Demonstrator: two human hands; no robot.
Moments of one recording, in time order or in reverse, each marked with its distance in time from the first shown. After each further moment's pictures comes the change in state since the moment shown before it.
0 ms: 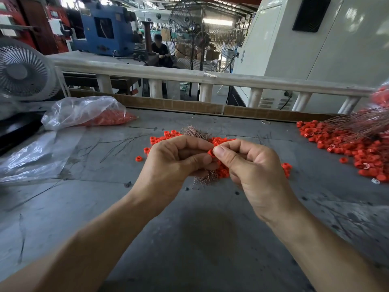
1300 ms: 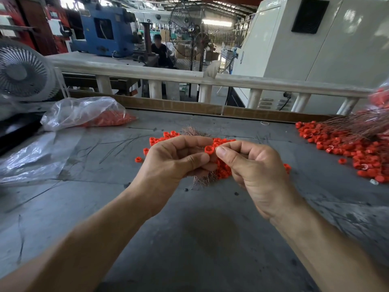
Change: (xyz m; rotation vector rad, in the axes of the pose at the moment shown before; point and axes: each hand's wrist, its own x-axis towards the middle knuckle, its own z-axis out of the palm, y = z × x) left_hand 0.003 -0.001 -0.006 -0.122 -0.039 -0.044; right_hand 0.006 0.002 -0.007 -0.008 0.034 0.065
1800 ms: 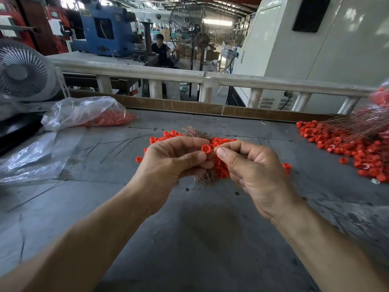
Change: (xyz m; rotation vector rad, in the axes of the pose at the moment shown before) left_hand 0.000 0.003 0.001 -0.060 0.079 -0.064; right_hand 0.003 0.008 0.000 0.061 -0.020 0.060
